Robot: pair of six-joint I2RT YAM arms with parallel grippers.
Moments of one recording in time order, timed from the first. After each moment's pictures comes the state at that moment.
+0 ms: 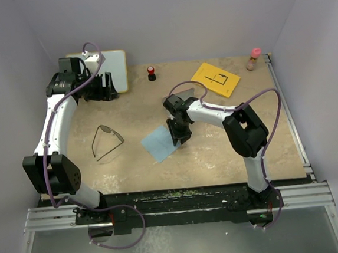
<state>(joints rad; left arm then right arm) 0.00 1.57 1.59 -0.80 0.46 0.06 0.70 2.03 1.45 -0.77 -0.08 0.48</state>
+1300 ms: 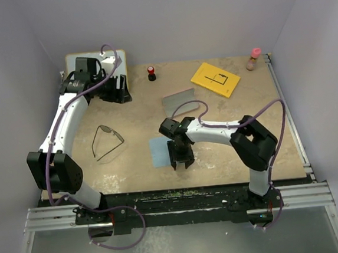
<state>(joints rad) -0.13 1.59 1.59 -0.80 0.45 0.06 0.90 1.88 1.24 -0.82 -0.08 0.81</state>
